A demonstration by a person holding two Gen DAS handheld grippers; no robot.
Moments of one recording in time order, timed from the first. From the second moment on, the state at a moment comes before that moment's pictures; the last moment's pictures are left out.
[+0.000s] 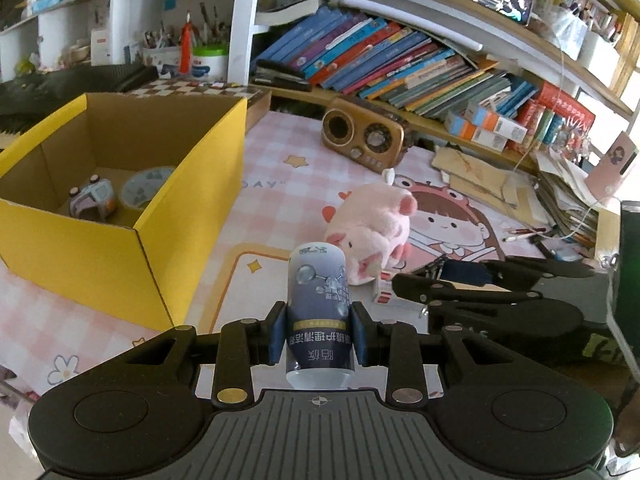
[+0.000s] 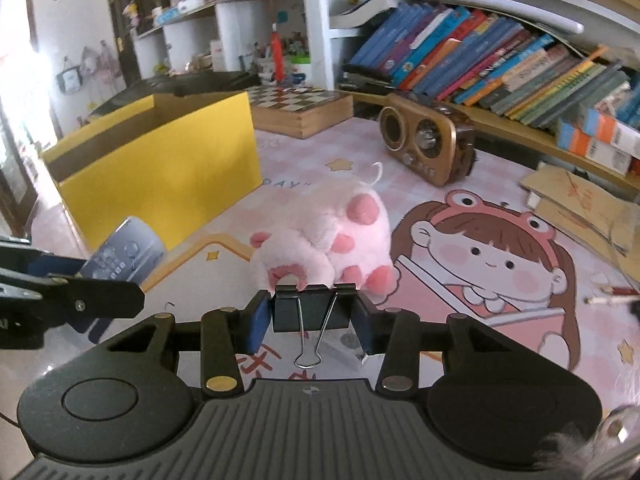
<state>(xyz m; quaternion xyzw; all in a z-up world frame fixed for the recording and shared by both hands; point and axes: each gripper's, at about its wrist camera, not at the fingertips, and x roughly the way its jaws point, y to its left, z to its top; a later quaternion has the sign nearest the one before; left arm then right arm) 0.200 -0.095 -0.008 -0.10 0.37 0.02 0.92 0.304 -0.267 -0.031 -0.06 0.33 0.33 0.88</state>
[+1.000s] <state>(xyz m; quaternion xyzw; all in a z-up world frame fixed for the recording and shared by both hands) 0.126 -0.056 0.010 -0.12 0.34 -0.09 0.93 0.187 -0.278 0.019 0.00 0.34 0.22 0.91</state>
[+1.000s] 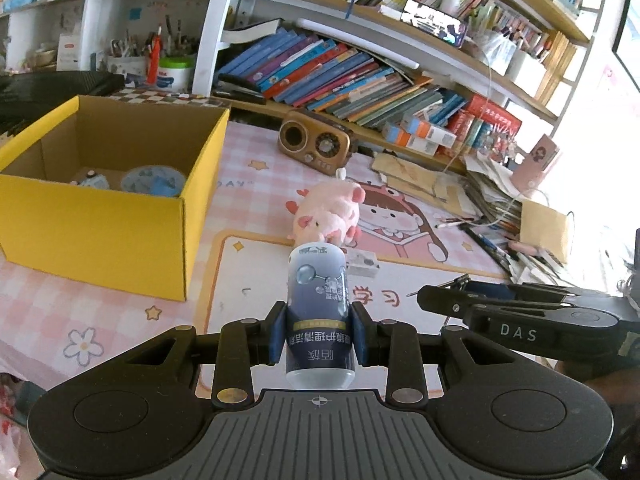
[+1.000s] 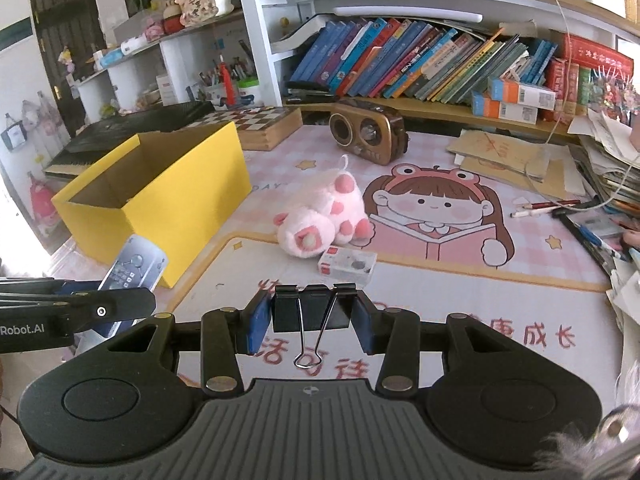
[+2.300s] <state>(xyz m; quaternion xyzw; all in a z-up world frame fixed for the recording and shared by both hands) 0.012 0.054 0.002 -0.14 0.34 -0.12 0.92 0.046 -0.148 0.019 -0.03 0.36 0.22 0.91</state>
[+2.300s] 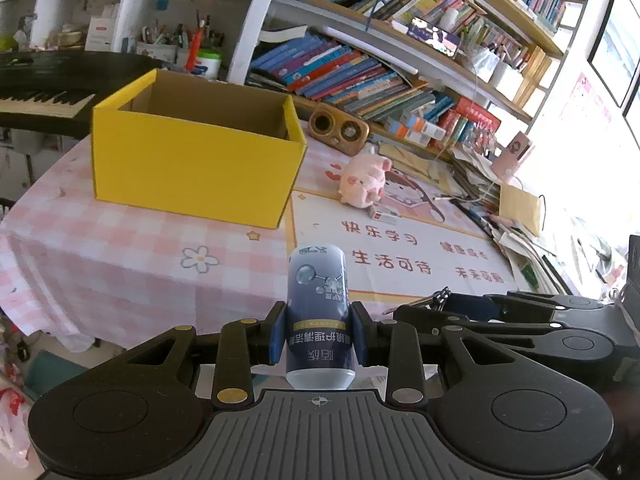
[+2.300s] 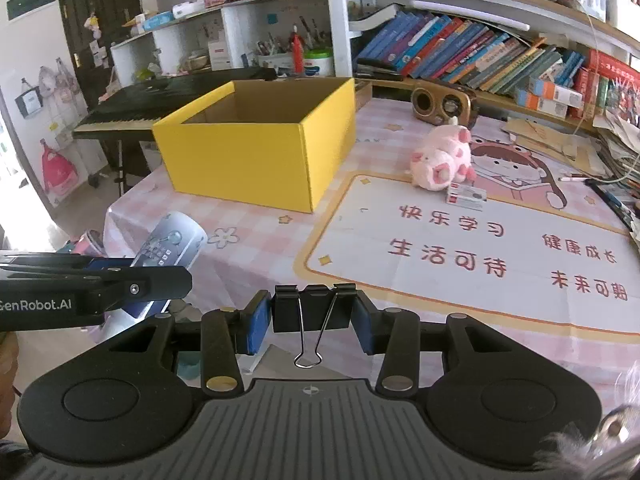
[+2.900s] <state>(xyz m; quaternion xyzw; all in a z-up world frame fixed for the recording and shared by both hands) -0.013 0.106 0.004 -0.17 0.33 -0.06 0.93 0.043 -0.085 0.021 -0.06 0.36 0.29 0.89</state>
